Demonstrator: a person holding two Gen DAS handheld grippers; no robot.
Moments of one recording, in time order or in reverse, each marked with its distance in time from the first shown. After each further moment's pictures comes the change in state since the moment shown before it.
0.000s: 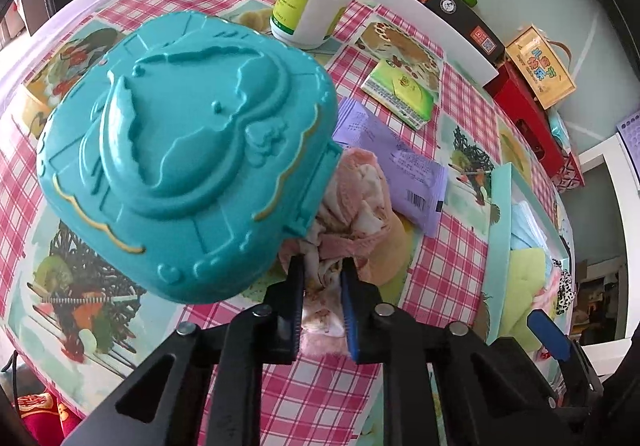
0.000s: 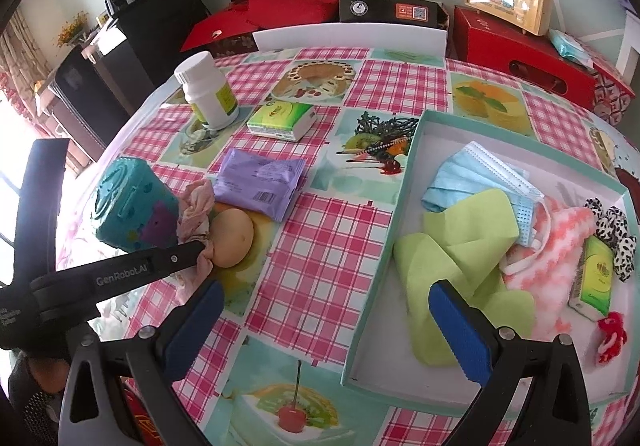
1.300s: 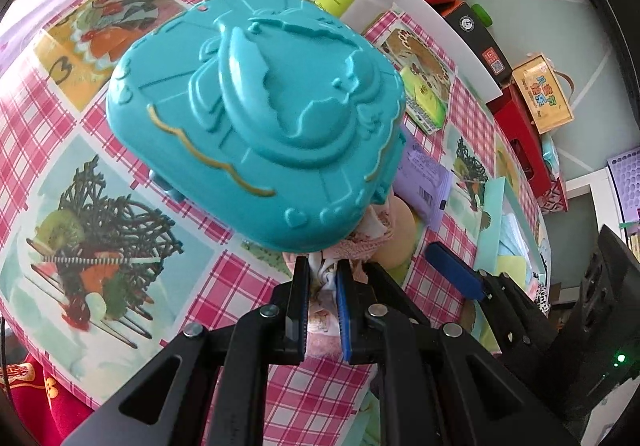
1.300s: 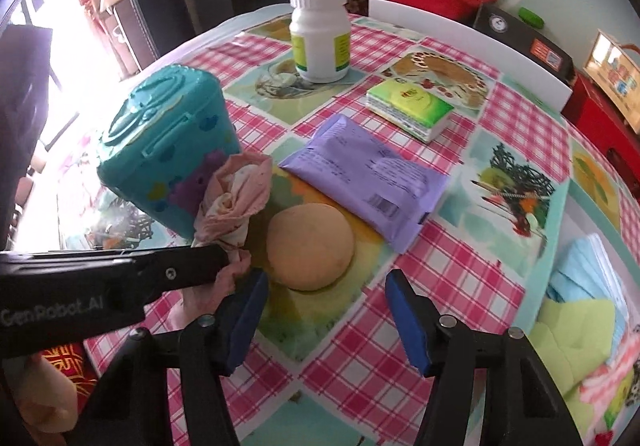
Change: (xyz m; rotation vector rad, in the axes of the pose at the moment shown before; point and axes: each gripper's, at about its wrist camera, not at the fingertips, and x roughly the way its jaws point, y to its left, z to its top) left arm -0.018 0.034 -0.012 -0.122 0.032 -0.079; right arm 0.067 0.080 0.010 -0.387 0.064 0.067
